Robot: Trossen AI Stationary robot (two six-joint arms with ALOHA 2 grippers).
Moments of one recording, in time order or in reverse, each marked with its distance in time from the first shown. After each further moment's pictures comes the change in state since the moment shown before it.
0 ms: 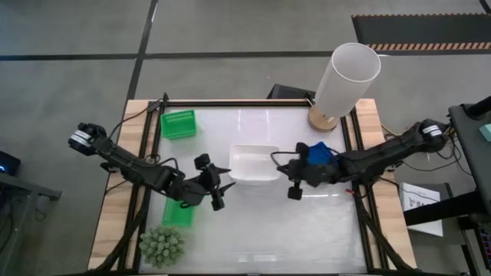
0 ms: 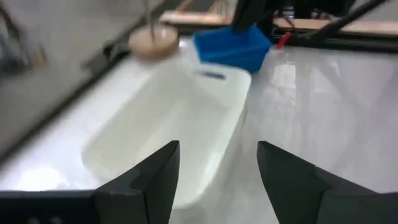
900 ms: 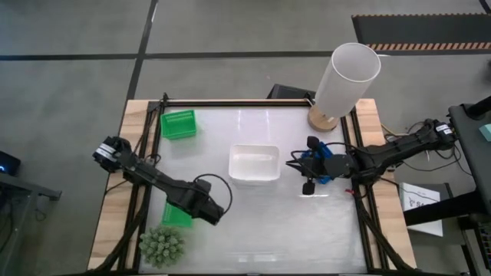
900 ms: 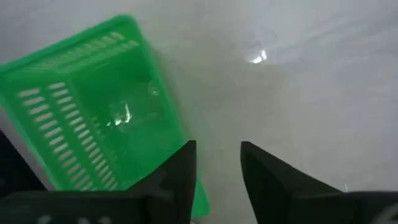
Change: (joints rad) left arm -0.053 0.355 0.421 -1.054 0.742 -1.298; right arm 0.000 -0.218 -0.117 0.068 -0.009 -0.277
